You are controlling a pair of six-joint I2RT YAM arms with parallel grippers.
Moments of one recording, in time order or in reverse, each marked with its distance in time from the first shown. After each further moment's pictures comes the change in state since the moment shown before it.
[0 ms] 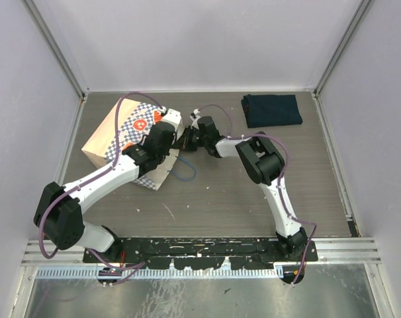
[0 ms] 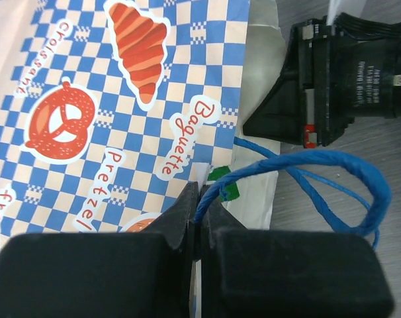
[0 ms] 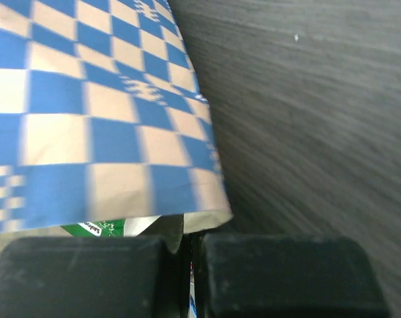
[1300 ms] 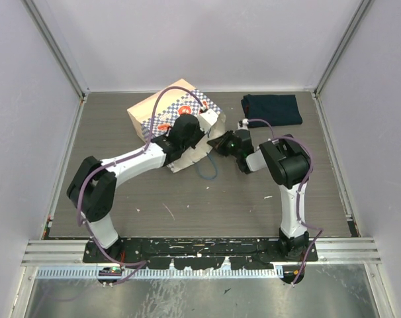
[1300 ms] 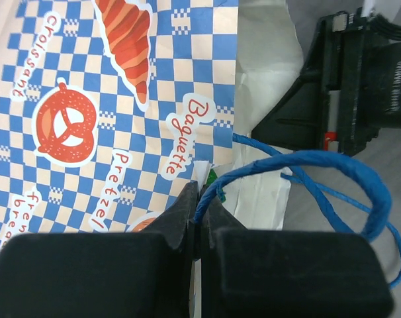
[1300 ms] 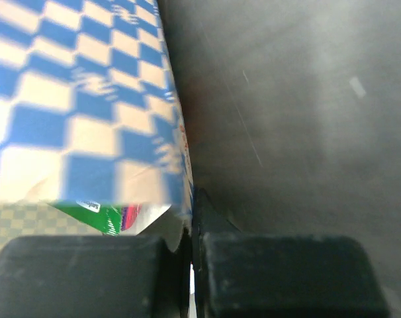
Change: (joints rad) left arm -0.063 0.296 0.168 0.240 0.341 0.292; right arm -0.195 -0.298 -0.703 0.531 0.293 0.277
